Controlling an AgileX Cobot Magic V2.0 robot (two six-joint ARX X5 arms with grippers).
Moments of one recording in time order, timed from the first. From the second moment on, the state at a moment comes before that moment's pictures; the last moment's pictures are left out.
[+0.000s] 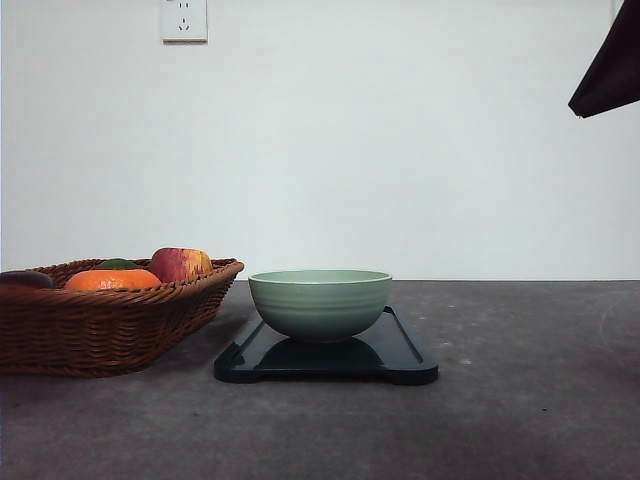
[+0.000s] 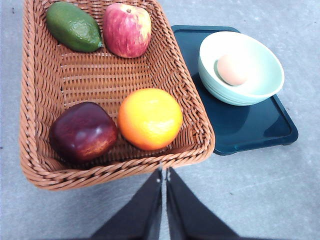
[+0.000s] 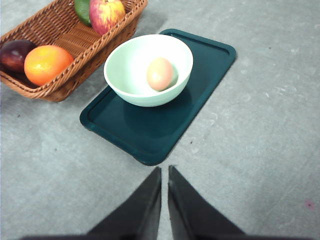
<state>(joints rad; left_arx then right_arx) -0.43 0.55 0.59 -0.62 -0.01 -0.26 0.50 0.66 0.63 -0.51 -0.15 0.10</state>
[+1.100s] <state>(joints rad) -0.02 0.06 0.05 -0.18 -0.02 -0.13 0.50 0.66 0.63 -0.51 -0.15 0.10</state>
